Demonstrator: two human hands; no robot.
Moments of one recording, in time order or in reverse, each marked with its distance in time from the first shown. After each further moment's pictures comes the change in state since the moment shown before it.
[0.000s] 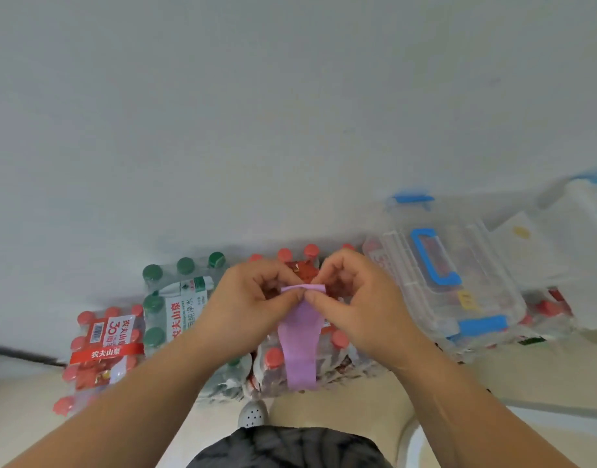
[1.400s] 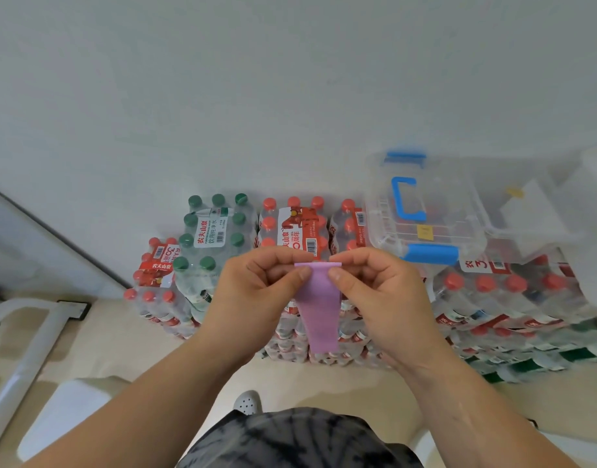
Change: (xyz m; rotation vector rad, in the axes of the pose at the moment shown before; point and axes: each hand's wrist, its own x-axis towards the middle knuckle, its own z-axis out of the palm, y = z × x) left_hand -0.148 0.082 0.142 -0.235 0.408 -0.121; right_hand -0.148 0.026 -0.082 0.379 -0.079 0.023
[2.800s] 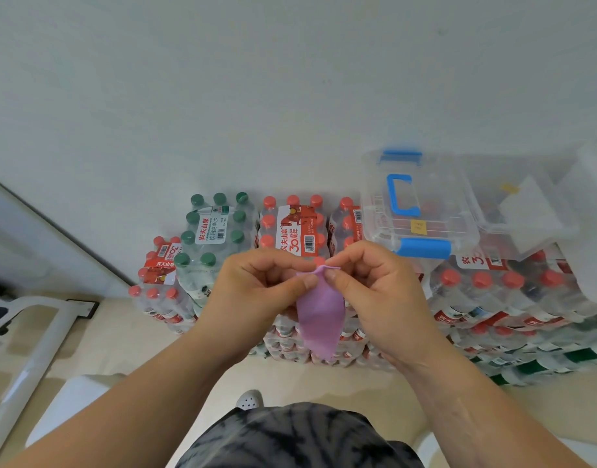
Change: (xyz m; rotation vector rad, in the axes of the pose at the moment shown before) left_hand -0.016 0.009 0.007 -0.112 -0.076 0.011; right_hand -0.010 -0.001 -0.010 -0.041 -0.096 -0.115
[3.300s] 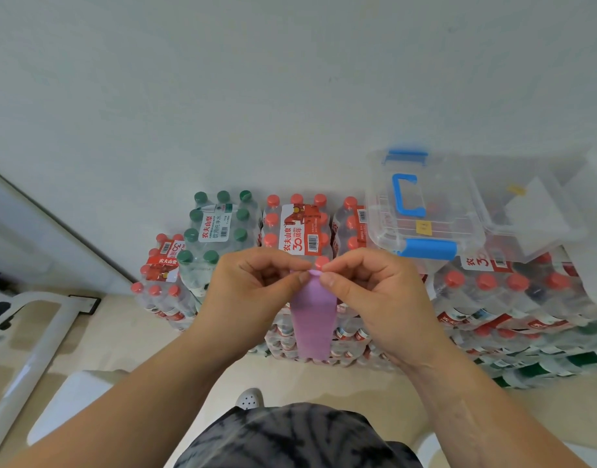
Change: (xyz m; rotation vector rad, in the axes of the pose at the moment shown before) left_hand 0.000 -0.002 -0.007 0.176 0.072 0.085; right_hand -0.001 -0.008 0.003 0.043 -0.047 0.023
